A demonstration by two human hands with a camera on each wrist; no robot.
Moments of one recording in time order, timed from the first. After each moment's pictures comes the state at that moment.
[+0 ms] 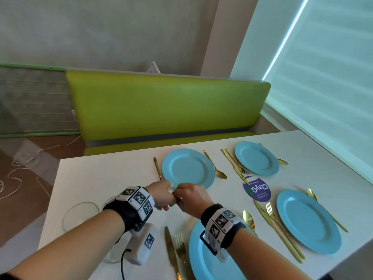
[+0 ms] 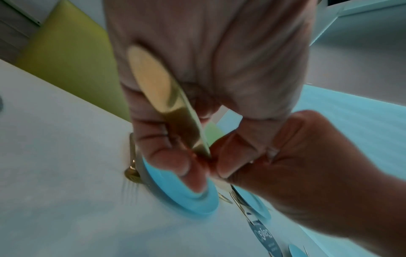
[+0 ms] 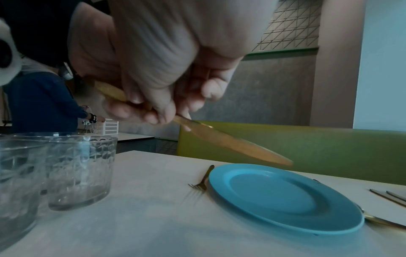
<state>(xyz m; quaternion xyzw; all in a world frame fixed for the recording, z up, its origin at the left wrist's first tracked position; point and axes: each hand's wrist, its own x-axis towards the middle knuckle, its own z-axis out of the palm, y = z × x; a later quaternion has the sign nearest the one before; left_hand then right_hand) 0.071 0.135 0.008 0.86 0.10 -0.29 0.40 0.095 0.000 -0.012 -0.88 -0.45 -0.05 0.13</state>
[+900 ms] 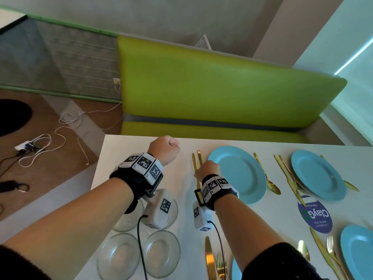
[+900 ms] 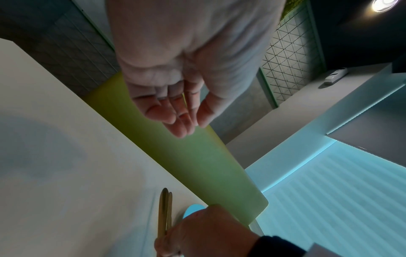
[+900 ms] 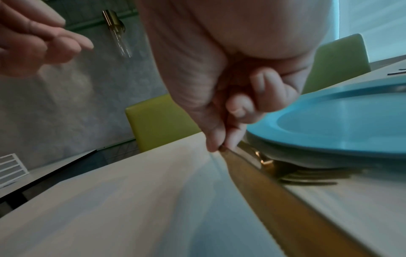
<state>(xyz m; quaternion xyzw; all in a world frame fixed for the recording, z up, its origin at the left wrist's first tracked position) 0.110 0.281 -0.008 0.78 0.30 0.00 0.55 0.185 0.151 -0.070 -0.97 -0.02 0.22 0.12</state>
